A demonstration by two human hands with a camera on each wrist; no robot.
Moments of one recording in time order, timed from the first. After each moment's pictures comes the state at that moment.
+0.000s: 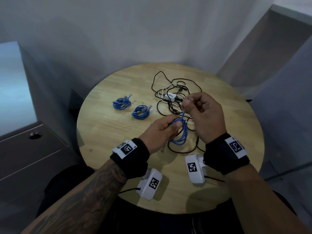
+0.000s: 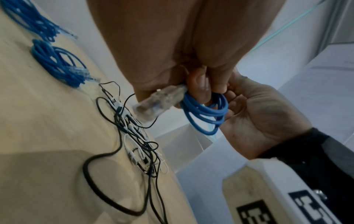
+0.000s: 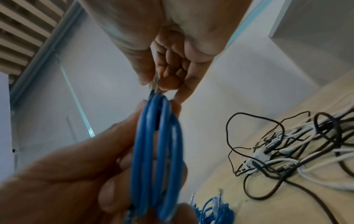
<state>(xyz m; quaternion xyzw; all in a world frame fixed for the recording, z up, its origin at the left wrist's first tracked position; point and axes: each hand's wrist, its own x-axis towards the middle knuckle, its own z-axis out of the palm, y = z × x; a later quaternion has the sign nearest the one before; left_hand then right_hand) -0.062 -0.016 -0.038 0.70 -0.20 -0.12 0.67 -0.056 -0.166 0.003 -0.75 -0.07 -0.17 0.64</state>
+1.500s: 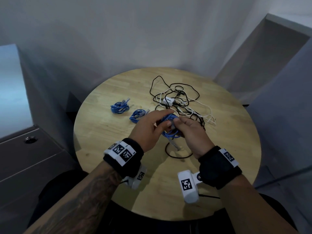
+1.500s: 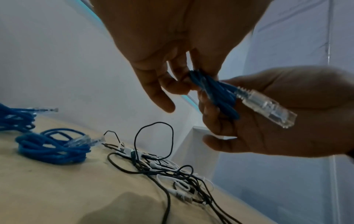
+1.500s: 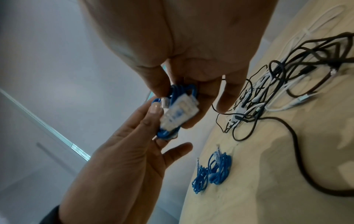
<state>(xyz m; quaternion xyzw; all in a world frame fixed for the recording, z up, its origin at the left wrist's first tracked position) -0.040 0.005 -0.045 0.83 -0.22 0.09 0.50 -0.057 -0.159 -0.032 -0.76 -0.01 0.04 0.65</state>
